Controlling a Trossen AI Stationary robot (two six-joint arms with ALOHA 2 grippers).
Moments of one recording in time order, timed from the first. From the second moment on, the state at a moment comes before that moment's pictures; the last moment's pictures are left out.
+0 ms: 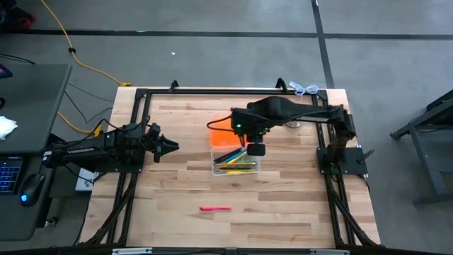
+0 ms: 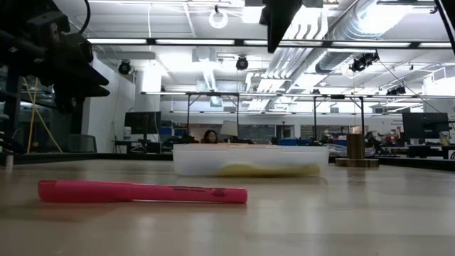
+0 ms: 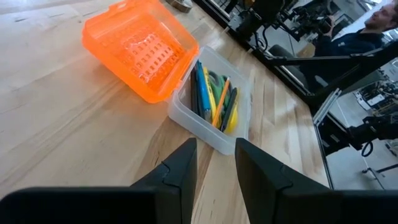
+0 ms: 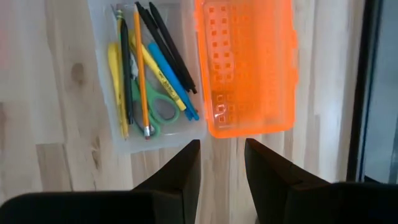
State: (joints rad) left arm 0.16 0.16 0.17 -0.34 0.09 -0.61; right arm -0.03 1.87 2.01 -1.47 0.16 -0.03
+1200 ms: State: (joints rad) left arm 0.16 0.46 0.35 -0.07 0.19 -0.48; right arm 0.15 1.44 2.01 -1.57 0.47 0.27
